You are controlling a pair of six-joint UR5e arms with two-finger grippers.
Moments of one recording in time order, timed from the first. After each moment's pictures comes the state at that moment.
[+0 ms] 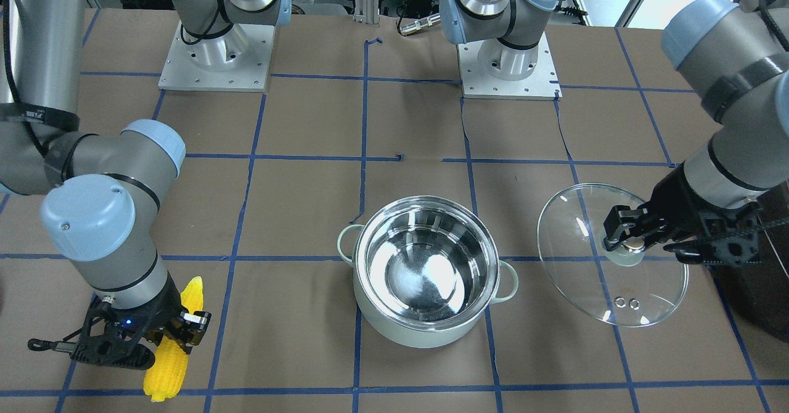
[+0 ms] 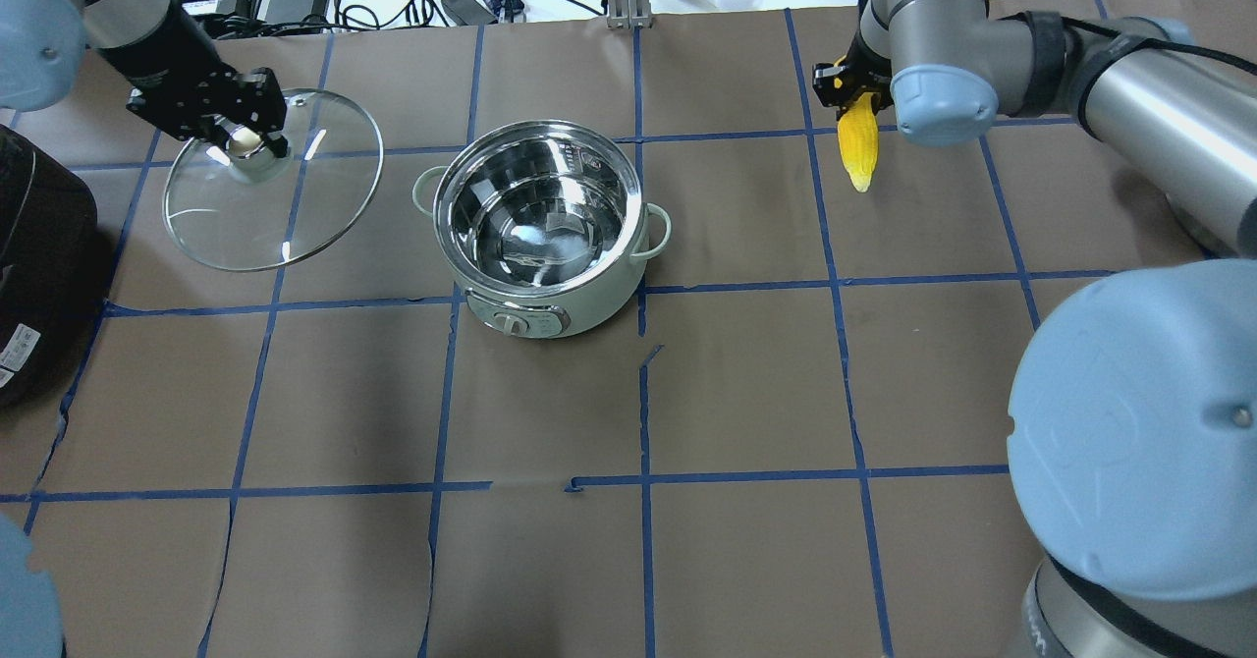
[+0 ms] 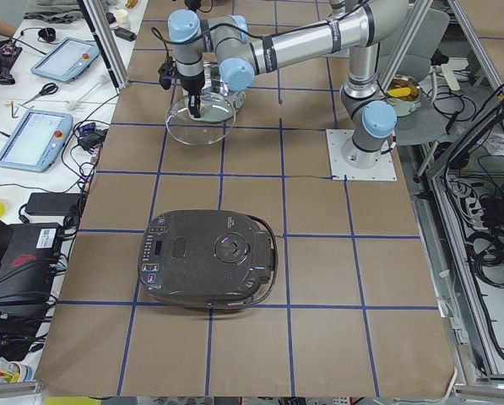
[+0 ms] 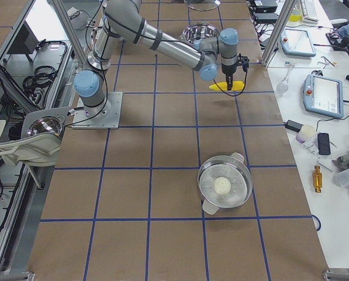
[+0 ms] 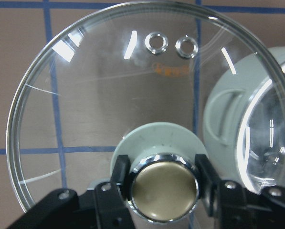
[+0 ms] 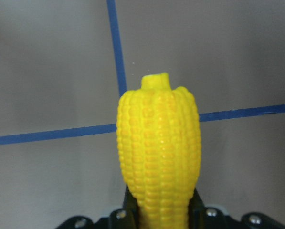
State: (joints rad) left arm -1.26 -1.85 -1.50 -1.38 1.51 0.29; right arm 1.56 -1.05 1.47 -2.25 -1.60 0.09
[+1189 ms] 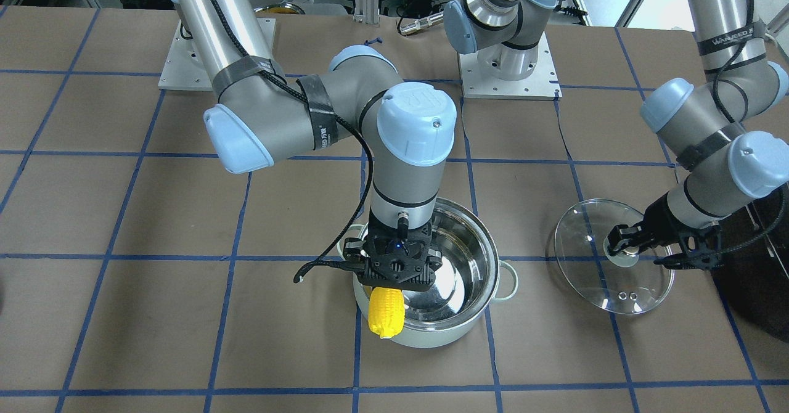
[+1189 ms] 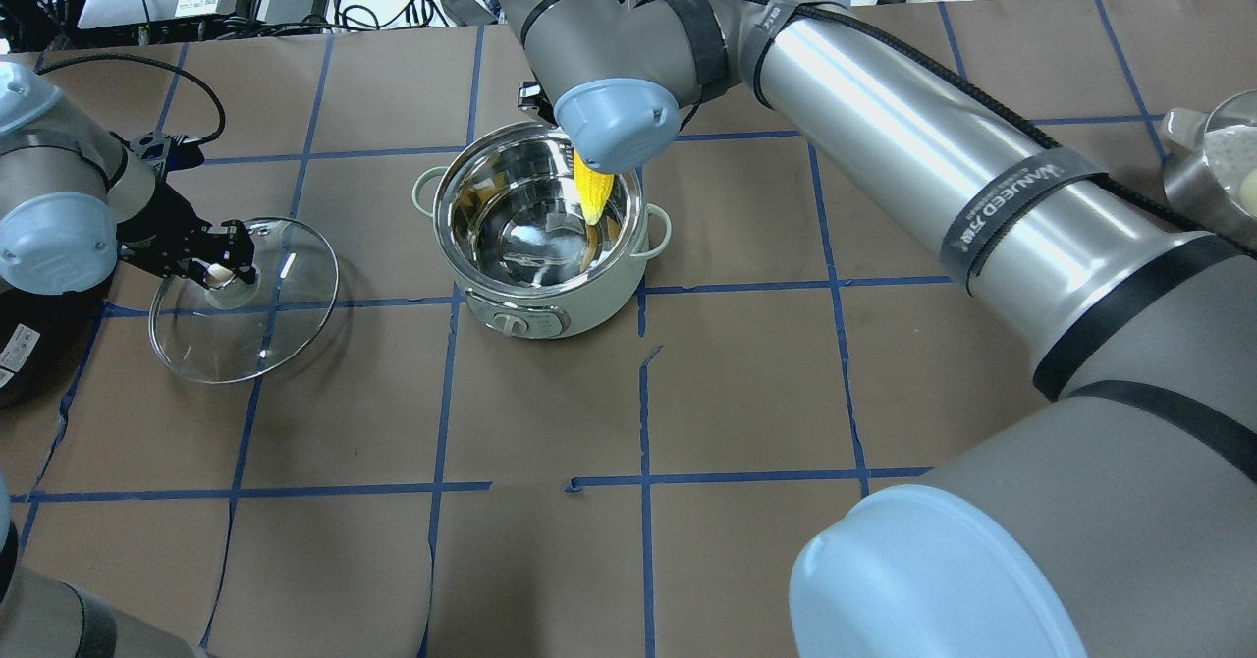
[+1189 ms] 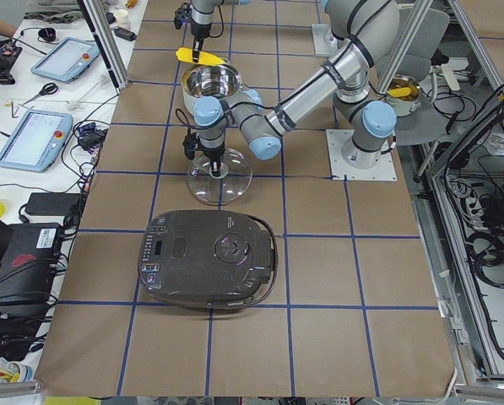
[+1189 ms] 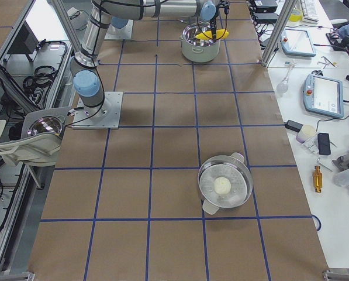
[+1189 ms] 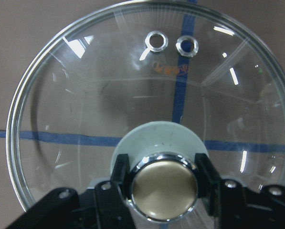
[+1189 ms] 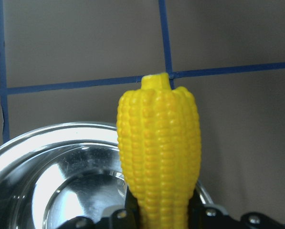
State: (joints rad) left arm -1.11 -1.92 -1.84 -0.98 1.54 0.37; right arm 2.03 -0.95 1.20 -2.02 -1.73 0.53
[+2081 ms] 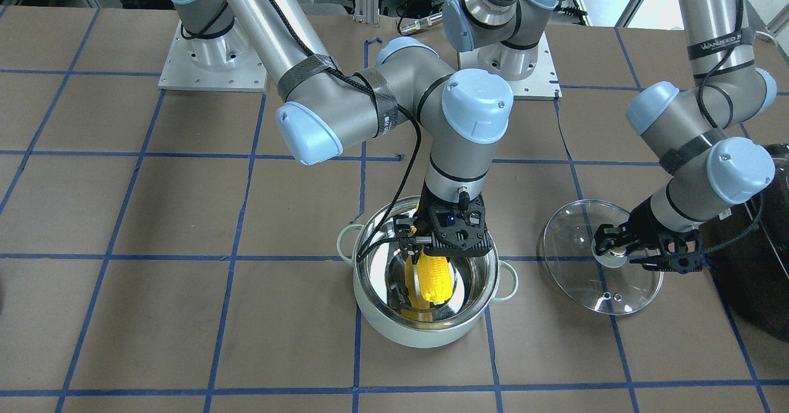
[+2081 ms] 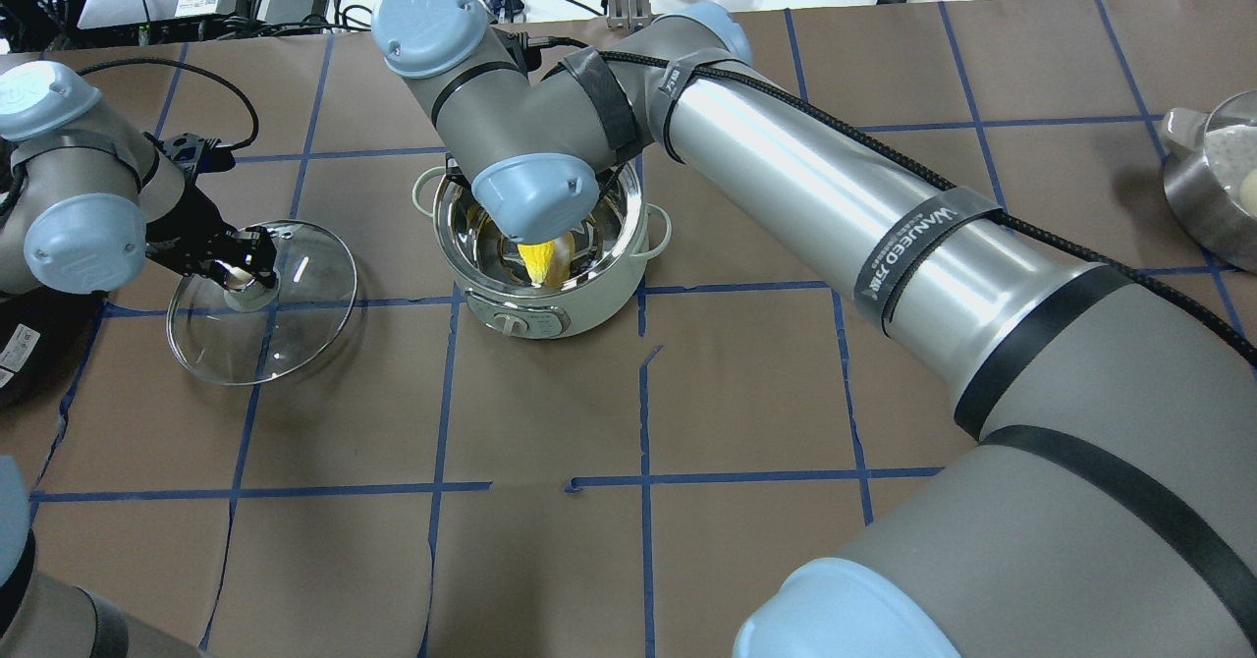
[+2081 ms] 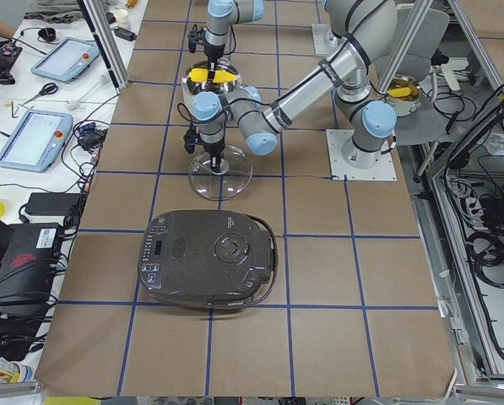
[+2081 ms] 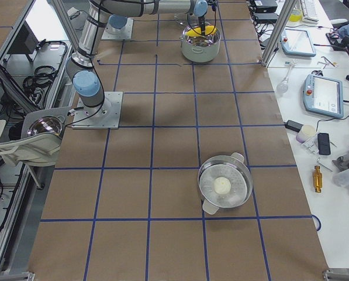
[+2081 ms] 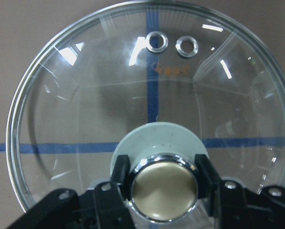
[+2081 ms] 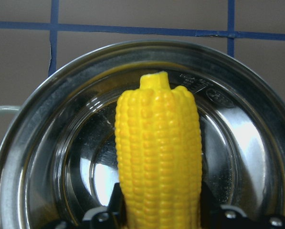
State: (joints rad) left arm -1.15 -1.93 -1.85 -0.98 1.56 0.41; right arm 2.13 -0.93 1.21 -2.01 -1.73 0.51
